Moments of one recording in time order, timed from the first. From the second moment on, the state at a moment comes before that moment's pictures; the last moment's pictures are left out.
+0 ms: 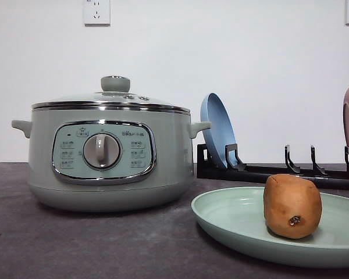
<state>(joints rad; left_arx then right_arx) 0.06 0.00 0.03 -0.18 -0.03 0.14 -0.03 0.01 0.02 -0.16 -0.10 0.05</state>
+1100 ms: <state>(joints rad) 0.06 0.00 0.03 -0.18 -0.03 0.14 -0.03 0.01 0.02 -0.16 -0.10 0.05</state>
